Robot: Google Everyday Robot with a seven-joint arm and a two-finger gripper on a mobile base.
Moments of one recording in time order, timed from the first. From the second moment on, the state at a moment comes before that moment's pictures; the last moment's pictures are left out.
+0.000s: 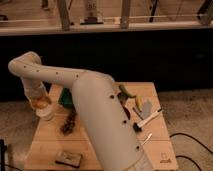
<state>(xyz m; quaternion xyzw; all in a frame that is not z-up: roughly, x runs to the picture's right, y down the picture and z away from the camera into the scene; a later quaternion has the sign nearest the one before) -0.350 0.087 0.773 -0.17 -0.37 -0.78 0.47</state>
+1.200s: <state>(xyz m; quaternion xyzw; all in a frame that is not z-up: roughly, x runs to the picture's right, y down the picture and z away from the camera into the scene) -0.354 0.087 0.773 -0.19 -0.38 -0.78 0.46</state>
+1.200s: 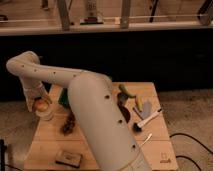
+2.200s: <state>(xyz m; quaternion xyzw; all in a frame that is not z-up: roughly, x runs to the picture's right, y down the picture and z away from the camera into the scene) -0.352 0.082 0.770 -0.19 -0.36 -0.79 0.45</state>
